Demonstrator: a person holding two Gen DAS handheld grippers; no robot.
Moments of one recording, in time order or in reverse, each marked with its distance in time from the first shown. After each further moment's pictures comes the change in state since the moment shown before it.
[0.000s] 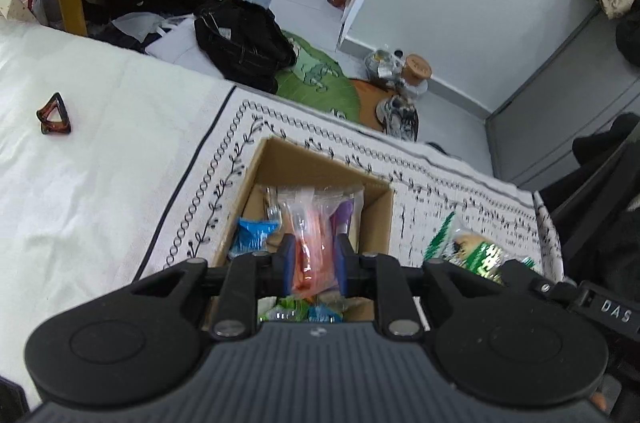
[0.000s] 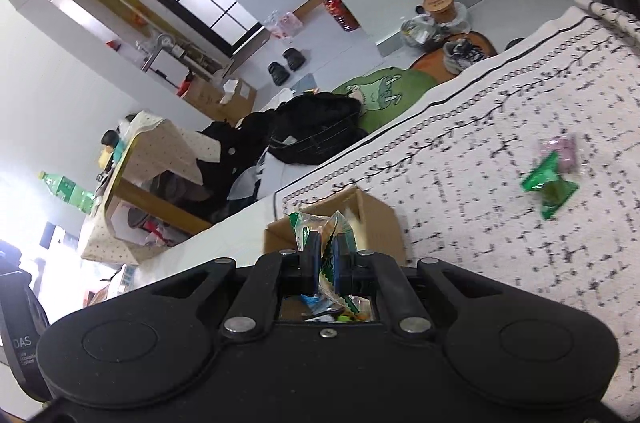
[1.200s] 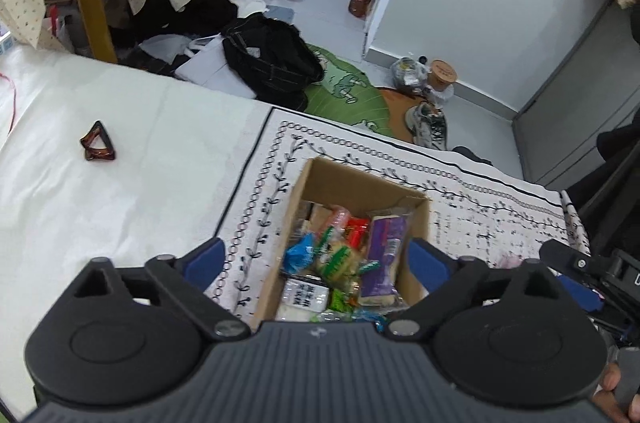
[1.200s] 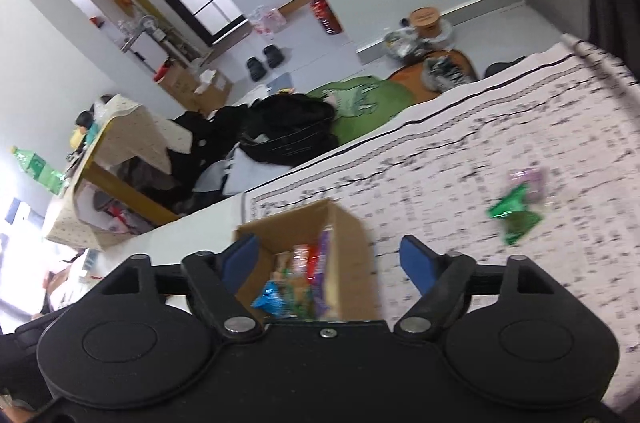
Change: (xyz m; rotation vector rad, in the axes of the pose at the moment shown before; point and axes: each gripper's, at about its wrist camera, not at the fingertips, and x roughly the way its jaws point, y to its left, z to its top) left arm -0.027 0.006 0.006 0.057 -0.025 0.098; right arm -0.019 0.009 0.012 -0.089 -0.008 -0.132
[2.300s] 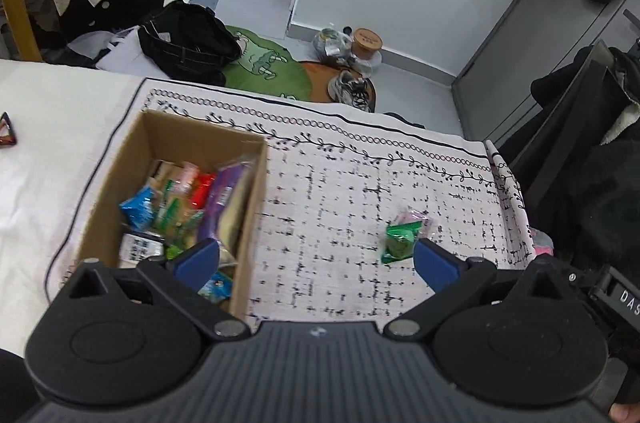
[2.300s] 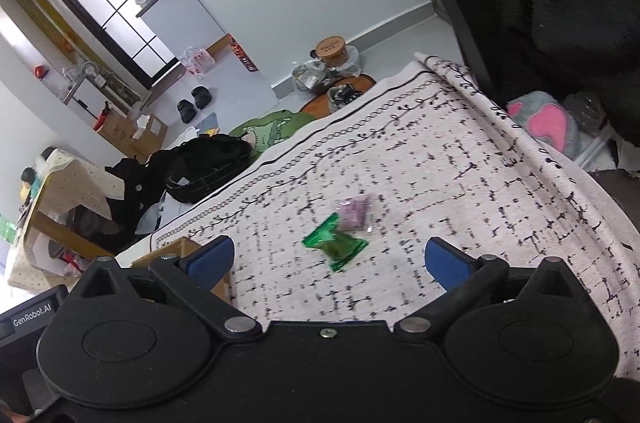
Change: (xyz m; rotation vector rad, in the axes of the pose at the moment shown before) left arm 0.024 -0.144 -0.054 0.083 0.043 -0.121; right arm -0.056 -0.156 0.007 0.111 -0.082 -0.132
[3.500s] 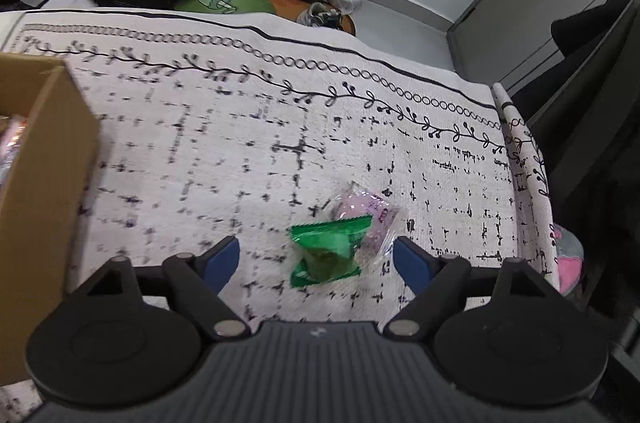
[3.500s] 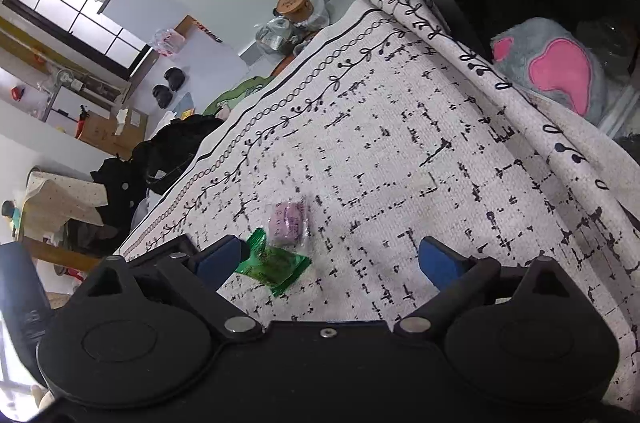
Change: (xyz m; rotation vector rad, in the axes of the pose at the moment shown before) left arm 0.183 -0.093 -0.007 -0.024 0.161 -0.028; right arm 0.091 -0.079 0.027 0.141 0.155 0.017
